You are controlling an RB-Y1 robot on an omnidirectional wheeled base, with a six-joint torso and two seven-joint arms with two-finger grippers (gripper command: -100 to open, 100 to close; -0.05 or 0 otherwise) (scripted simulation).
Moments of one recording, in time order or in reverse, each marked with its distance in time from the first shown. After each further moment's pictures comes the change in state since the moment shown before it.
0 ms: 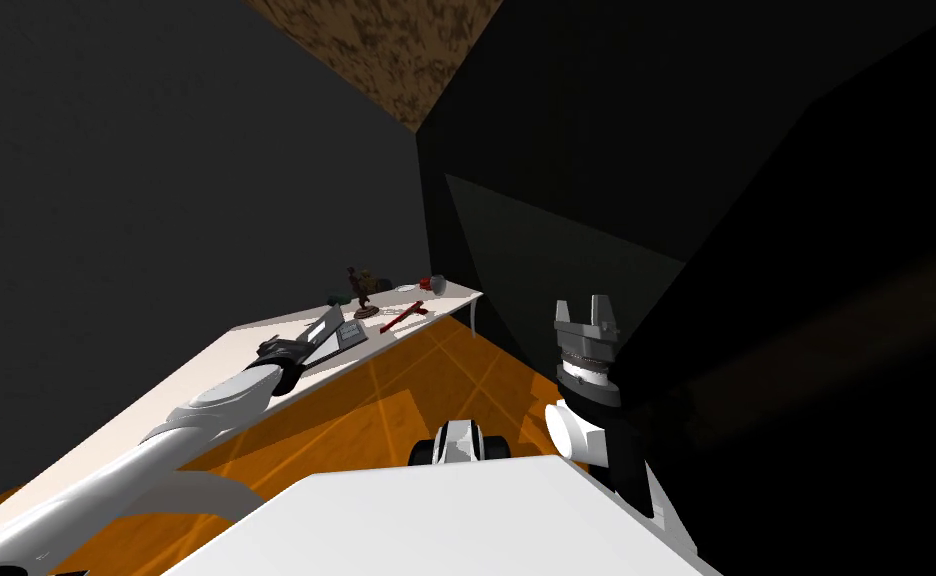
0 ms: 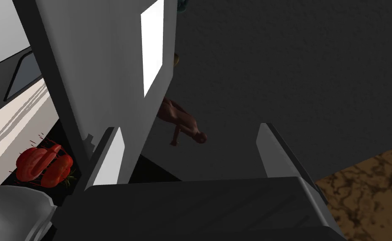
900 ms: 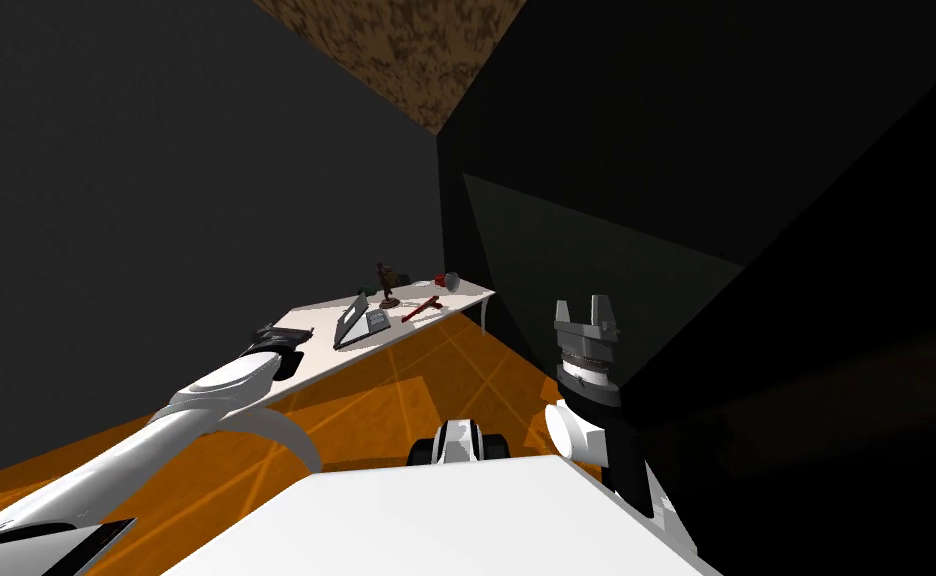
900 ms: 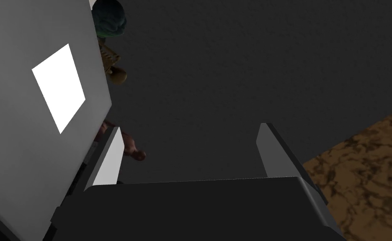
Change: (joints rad) left arm -0.074 -0.001 0.089 0.030 -0.063 -0.022 0.022; right arm 0.000 0.000 0.000 0.000 0.000 0.000 0.000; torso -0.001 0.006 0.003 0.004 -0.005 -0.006
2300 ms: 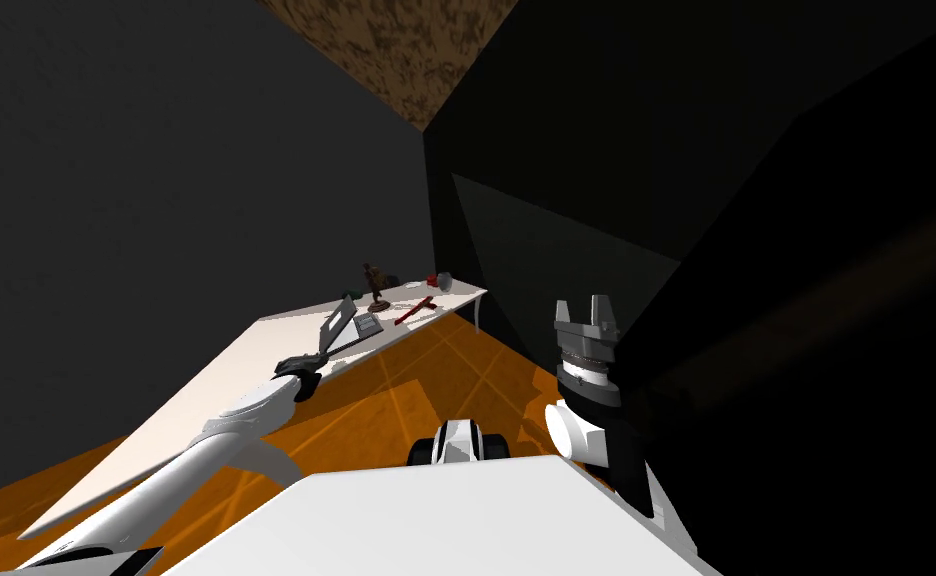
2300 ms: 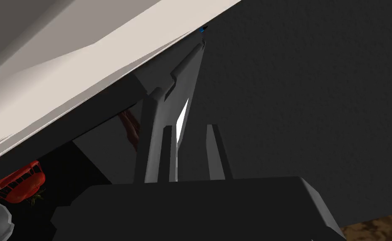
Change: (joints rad) left arm 0.055 -0.149 -0.056 0.050 0.124 0.006 0.065; right arm 0.000 0.000 0.000 0.000 0.000 0.000 0.000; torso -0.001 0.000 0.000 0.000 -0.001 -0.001
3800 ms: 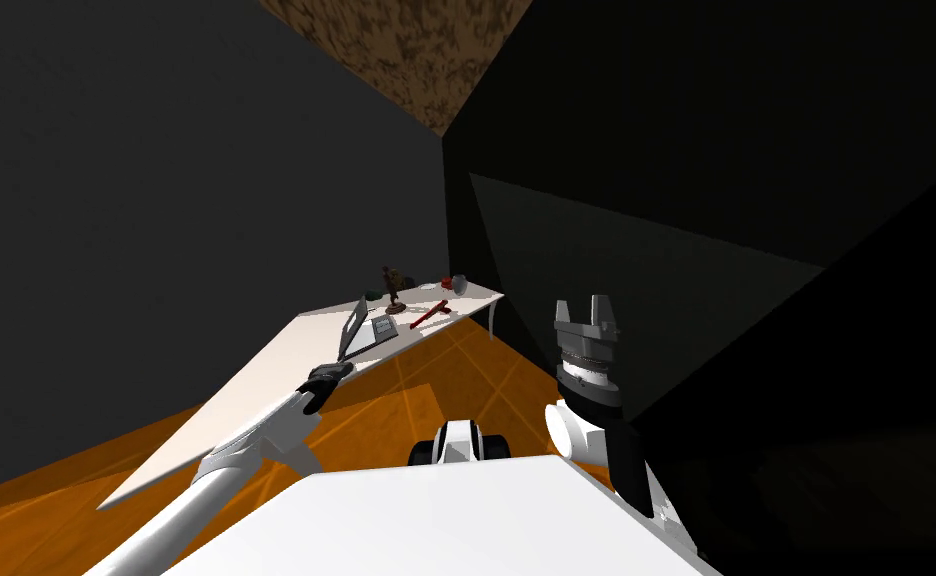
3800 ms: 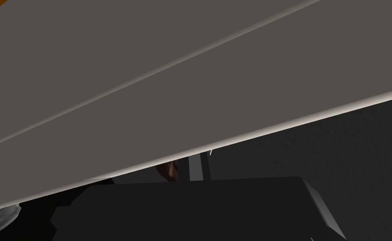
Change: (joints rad) left arm 0.183 -0.132 0.022 -0.314 0.368 -0.041 -0.377; right arm 0.000 0.000 0.000 0.000 0.000 0.000 0.000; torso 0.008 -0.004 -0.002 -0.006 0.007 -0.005
